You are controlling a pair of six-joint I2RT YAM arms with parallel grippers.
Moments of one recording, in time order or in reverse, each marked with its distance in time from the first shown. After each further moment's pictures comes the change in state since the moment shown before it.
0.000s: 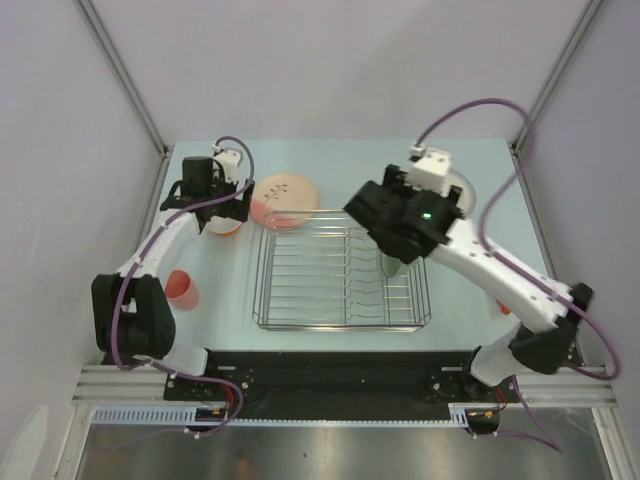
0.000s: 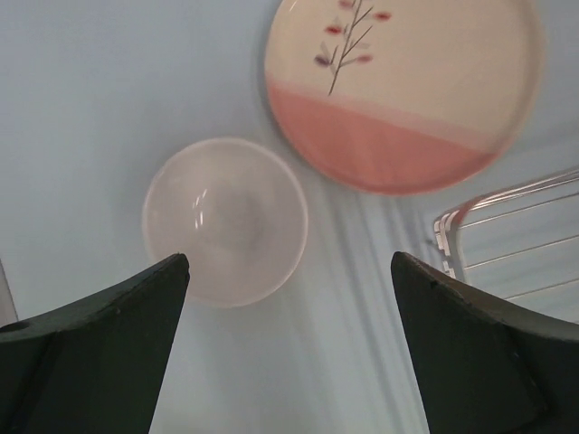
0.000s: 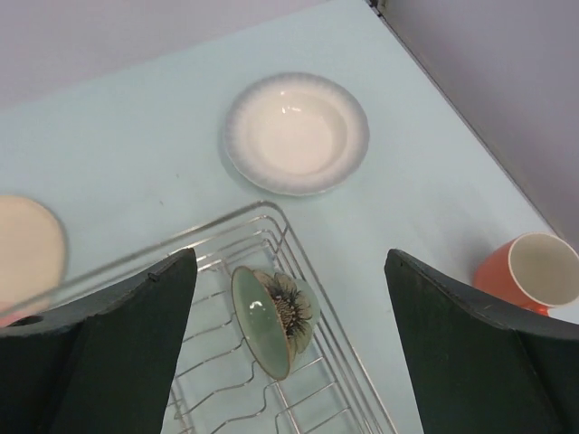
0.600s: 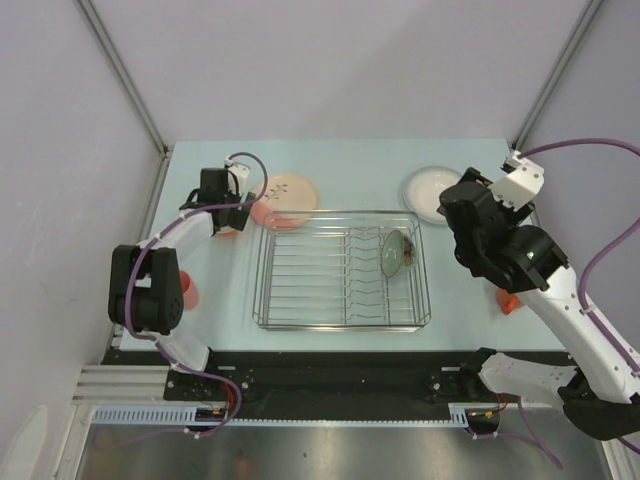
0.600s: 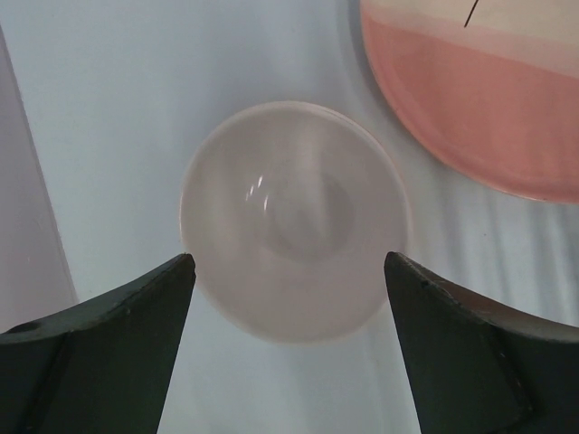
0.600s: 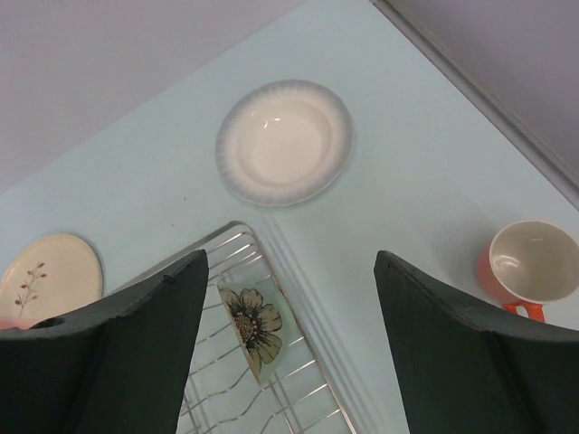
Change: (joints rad) left arm -0.030 0.172 -0.083 0.173 -0.296 0.118; right arm -0.243 -0.509 -0.291 0.303 -0.215 -0.233
